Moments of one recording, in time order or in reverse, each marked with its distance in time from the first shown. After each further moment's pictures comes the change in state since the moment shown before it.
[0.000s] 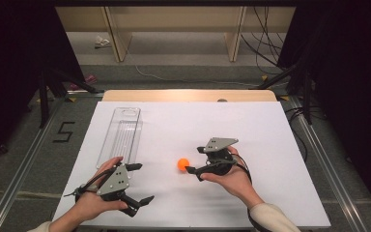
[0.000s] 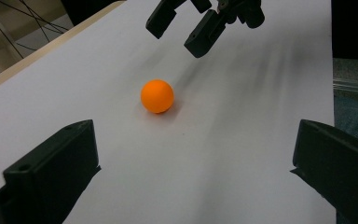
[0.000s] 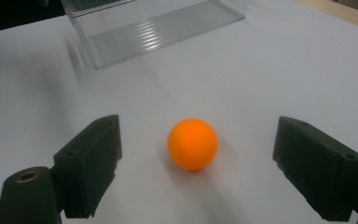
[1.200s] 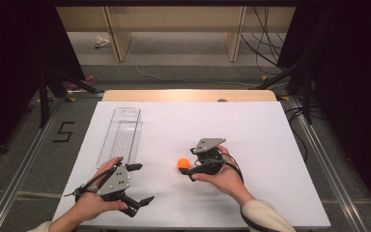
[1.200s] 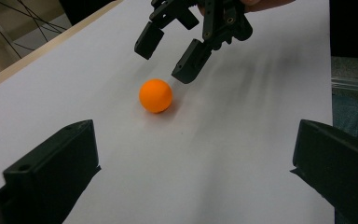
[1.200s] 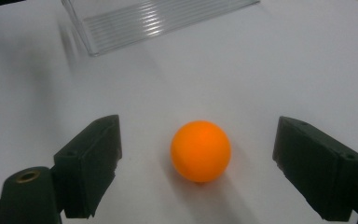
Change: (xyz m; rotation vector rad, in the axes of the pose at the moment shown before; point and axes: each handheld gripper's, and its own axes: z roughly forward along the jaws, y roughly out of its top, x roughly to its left) left arm 0.000 0.000 0.000 0.003 -0.004 0.002; right arm 0.002 0.002 0.028 0.062 0.012 -0.030
